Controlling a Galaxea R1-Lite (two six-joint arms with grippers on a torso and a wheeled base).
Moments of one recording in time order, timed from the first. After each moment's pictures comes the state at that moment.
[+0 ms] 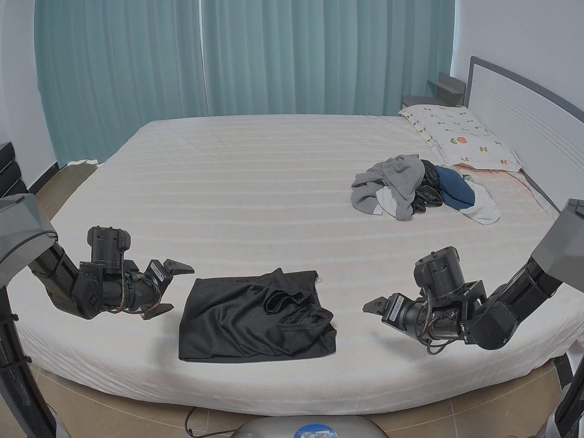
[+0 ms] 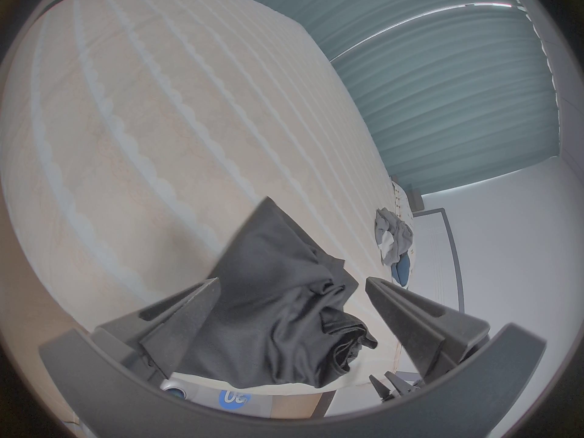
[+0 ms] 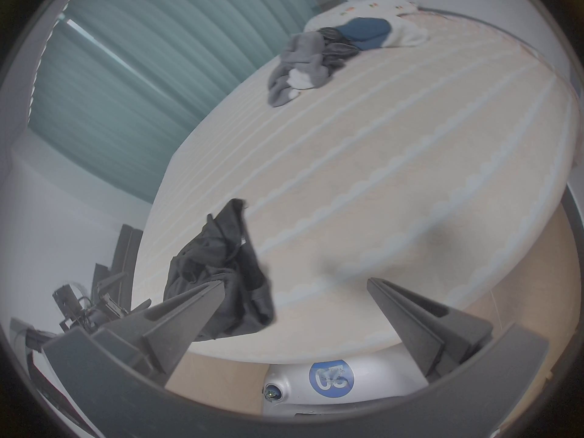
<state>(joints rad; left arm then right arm) -0.03 2.08 -0.73 -0.64 -0.39 -0.94 0.56 2.02 -0.73 -0.52 -0.12 0.88</state>
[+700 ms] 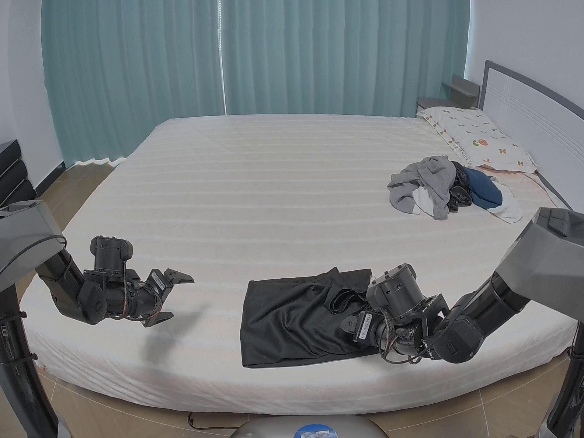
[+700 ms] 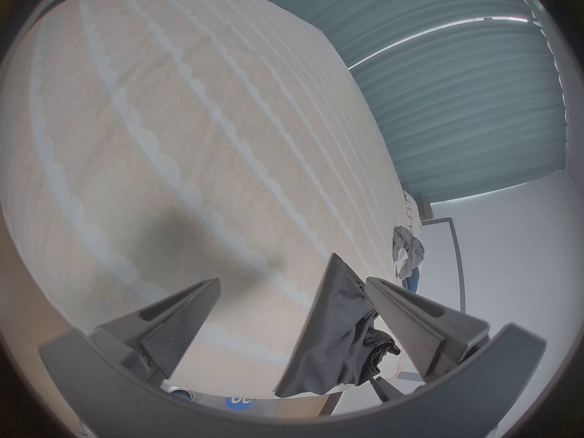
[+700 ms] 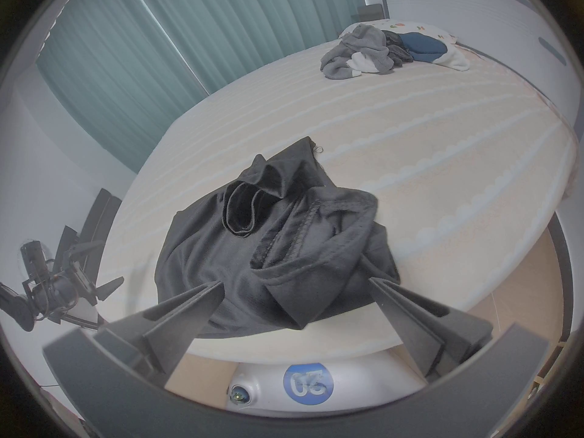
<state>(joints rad) -0.02 2.13 -0.72 -0.66 -0.40 -0.93 0.67 2.13 -0.83 -0.41 -0.31 0.84</state>
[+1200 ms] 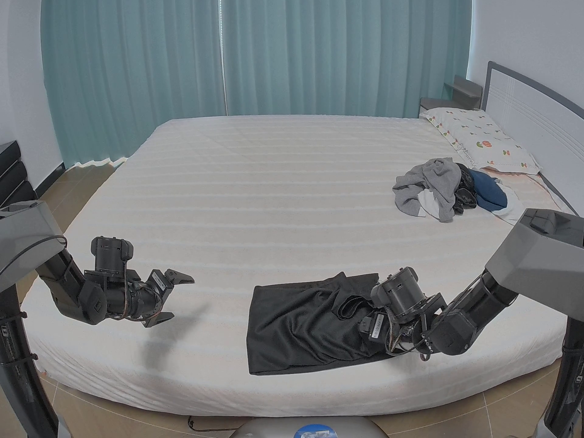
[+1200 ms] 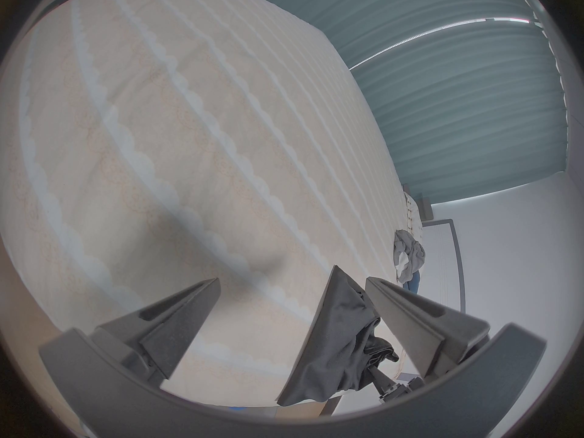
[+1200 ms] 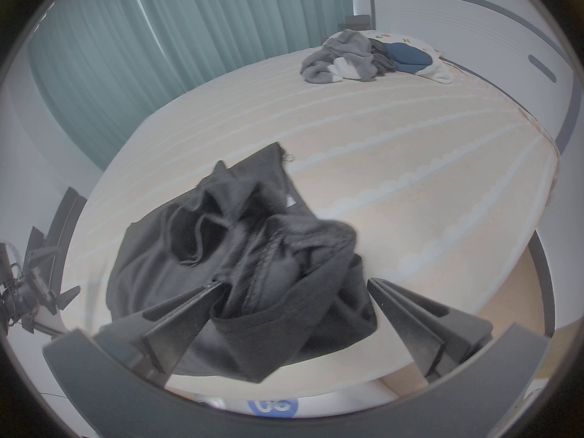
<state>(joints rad) -0.02 2.13 -0.72 -0.66 -0.39 -0.93 0.59 2.18 -0.83 -0.37 -0.38 0.80</state>
